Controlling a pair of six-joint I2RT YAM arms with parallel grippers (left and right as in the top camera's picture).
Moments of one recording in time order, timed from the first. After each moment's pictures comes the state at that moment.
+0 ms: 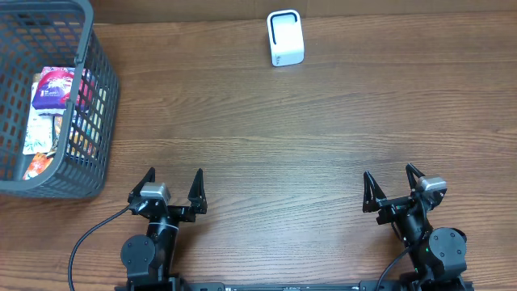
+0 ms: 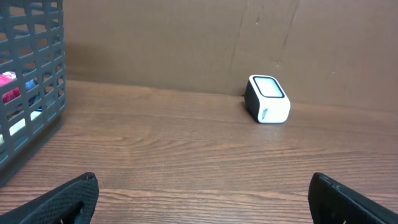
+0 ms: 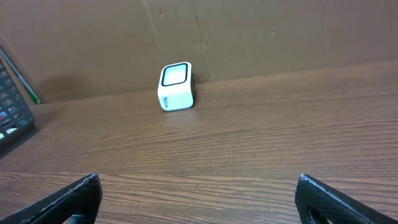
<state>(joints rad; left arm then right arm) 0.11 0.01 0.01 -0.05 0.21 -0.16 0.17 0.01 0.07 -0.17 -0.08 0.23</state>
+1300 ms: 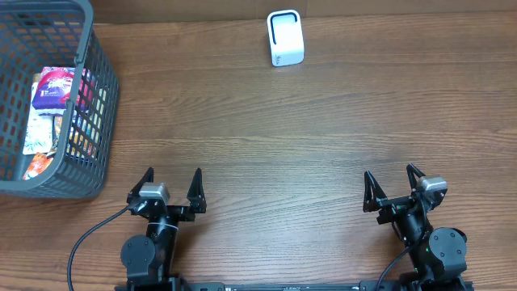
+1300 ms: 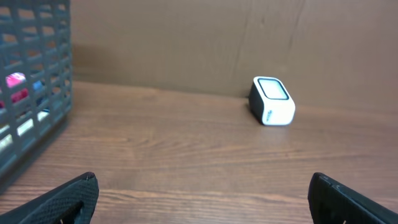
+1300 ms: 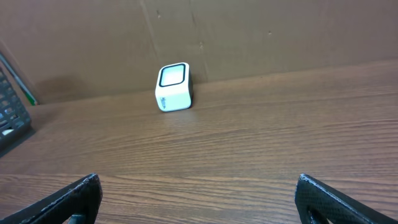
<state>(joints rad) 0.11 0.01 0.01 -0.04 0.18 -0.16 0.17 0.01 0.07 -0.17 -0.07 0.23</state>
